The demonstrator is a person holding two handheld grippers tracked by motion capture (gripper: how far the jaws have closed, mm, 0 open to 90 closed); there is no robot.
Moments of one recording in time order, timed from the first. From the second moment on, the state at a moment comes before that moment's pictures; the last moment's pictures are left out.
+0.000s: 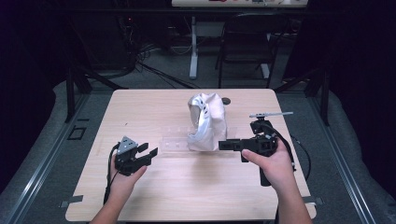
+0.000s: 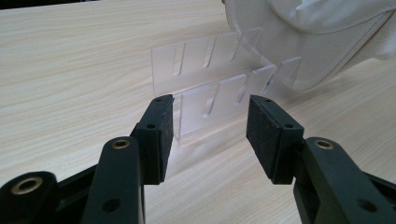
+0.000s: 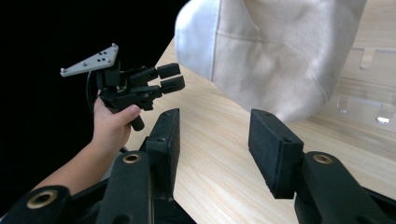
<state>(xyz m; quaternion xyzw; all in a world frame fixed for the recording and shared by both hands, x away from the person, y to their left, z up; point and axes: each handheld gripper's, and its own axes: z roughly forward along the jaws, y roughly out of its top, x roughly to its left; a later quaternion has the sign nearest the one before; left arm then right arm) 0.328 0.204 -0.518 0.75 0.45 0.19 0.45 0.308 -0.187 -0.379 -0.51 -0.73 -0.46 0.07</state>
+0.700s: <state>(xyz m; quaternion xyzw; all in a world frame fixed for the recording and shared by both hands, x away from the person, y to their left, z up) 0.329 0.209 -0.516 0.74 0.45 0.19 0.46 0.283 -0.225 -0.408 -0.55 -0.68 -0.49 0.03</state>
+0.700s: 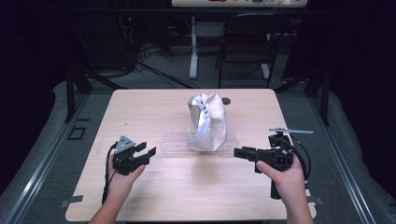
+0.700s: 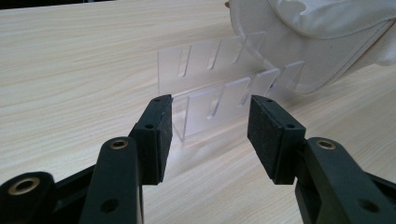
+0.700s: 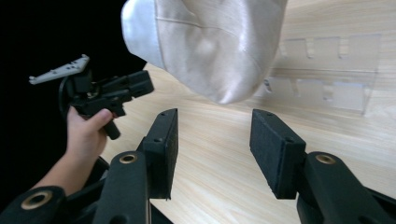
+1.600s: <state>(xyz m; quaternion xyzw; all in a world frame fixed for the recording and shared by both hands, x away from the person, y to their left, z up) 0.330 0.214 -0.517 0.74 0.46 0.19 0.45 0.308 -0.247 -0.456 -0.60 -0.66 -0.45 0.01</state>
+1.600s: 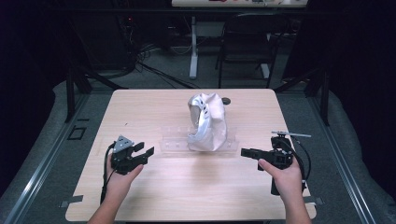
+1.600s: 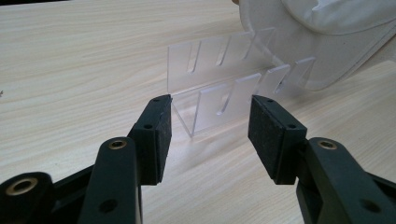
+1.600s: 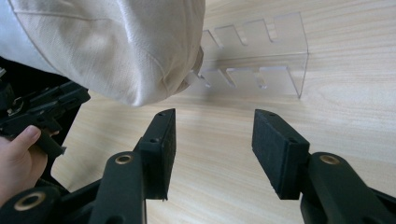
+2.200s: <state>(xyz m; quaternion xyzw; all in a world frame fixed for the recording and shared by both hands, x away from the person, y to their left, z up) 0.330 0.211 -0.519 0.75 0.45 0.19 0.45 0.314 -0.238 -0.469 -0.60 -0.66 -0.46 0.01</state>
